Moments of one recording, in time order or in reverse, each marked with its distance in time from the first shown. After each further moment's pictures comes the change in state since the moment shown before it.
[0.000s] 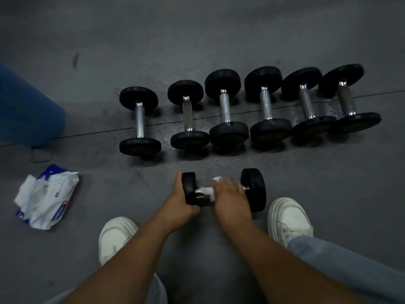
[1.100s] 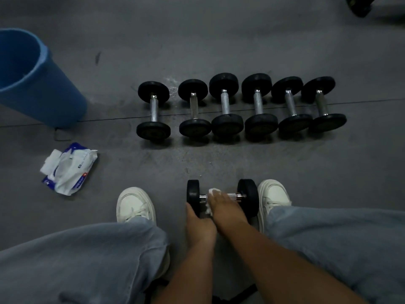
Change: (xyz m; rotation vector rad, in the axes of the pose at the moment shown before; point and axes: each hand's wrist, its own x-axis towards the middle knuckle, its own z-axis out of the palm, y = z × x) left_hand -0.121 -0.002 0.102 -0.448 0.424 -0.444; right_hand -0.097 -0.014 0.006 -0.143 -0.321 0.028
